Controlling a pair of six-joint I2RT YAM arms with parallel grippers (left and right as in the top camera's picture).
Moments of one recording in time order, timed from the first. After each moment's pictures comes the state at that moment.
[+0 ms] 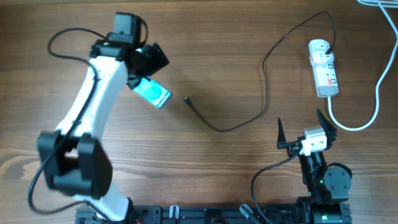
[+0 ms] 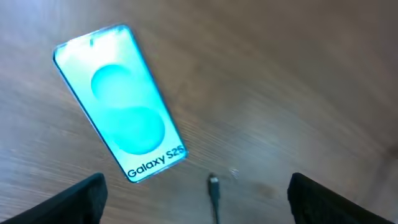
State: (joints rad) left arm -0.16 1.82 1.50 -0.89 0.08 -0.75; right arm 0.01 0.02 0.01 0.01 -0.15 -0.26
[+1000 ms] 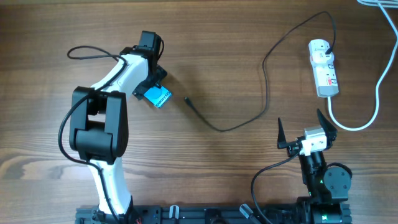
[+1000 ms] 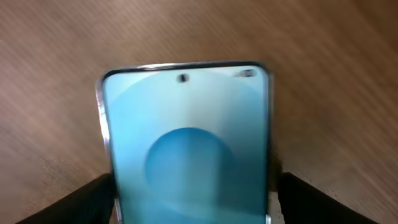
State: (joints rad) left arm -0.19 2.12 1.46 -0.73 -0.20 -0.95; right arm 0.01 0.02 0.01 0.01 -0.15 -0.26
